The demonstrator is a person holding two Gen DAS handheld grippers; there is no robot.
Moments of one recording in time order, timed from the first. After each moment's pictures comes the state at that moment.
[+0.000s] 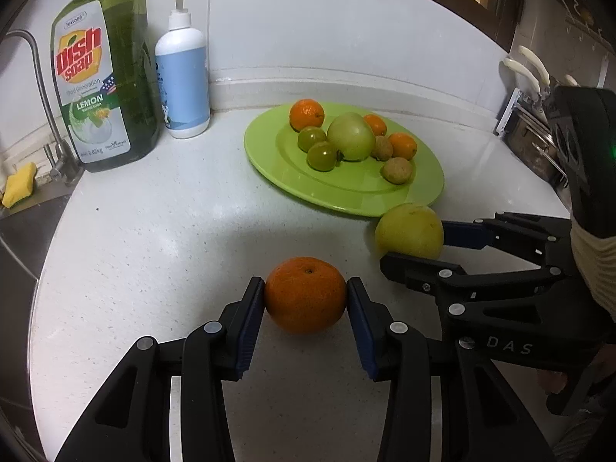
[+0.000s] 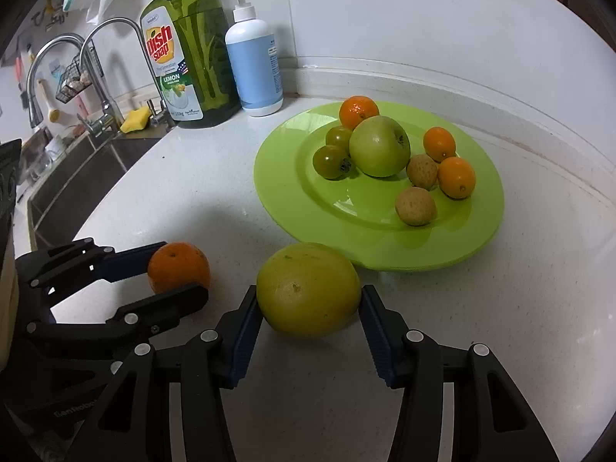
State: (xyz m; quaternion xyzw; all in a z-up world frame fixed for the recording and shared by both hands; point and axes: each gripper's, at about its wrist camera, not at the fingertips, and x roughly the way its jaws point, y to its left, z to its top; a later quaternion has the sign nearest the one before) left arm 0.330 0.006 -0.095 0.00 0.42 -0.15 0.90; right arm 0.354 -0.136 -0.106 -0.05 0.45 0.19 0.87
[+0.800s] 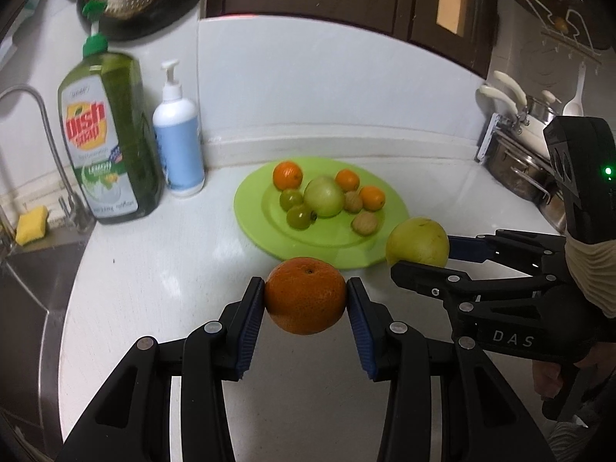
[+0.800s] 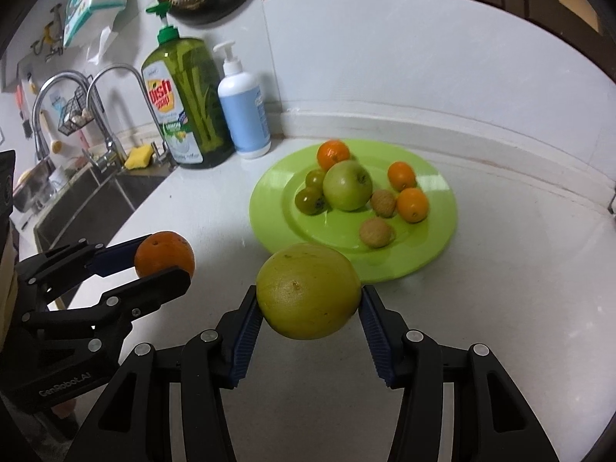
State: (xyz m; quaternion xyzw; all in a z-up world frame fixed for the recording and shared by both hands) left arm 0.312 -0.007 -0.040 0.01 0.35 -0.16 0.92; right arm 0.331 -0.167 -0.062 -0.02 0.40 0.18 0.90
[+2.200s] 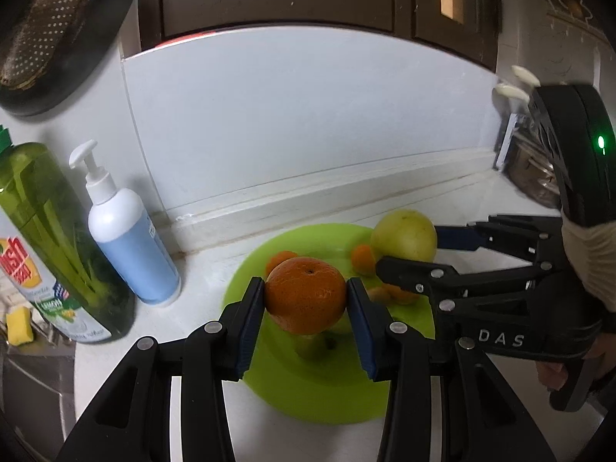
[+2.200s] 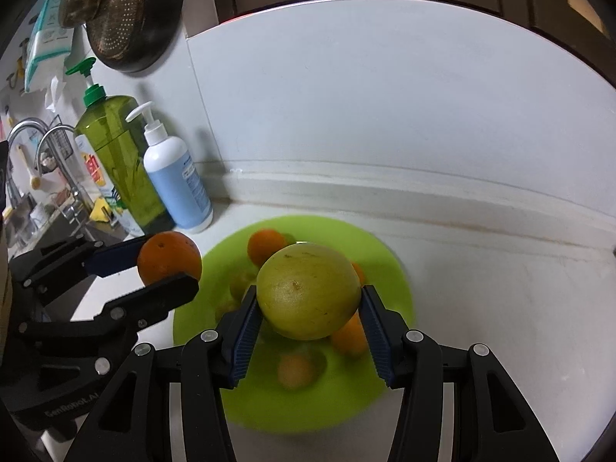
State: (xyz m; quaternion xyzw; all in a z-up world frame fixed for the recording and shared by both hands) left arm 0.445 -0.047 -0.024 0.08 0.34 -0.17 0.92; right arm 0.460 -0.193 -0.049 0.00 0.39 0.16 0.91
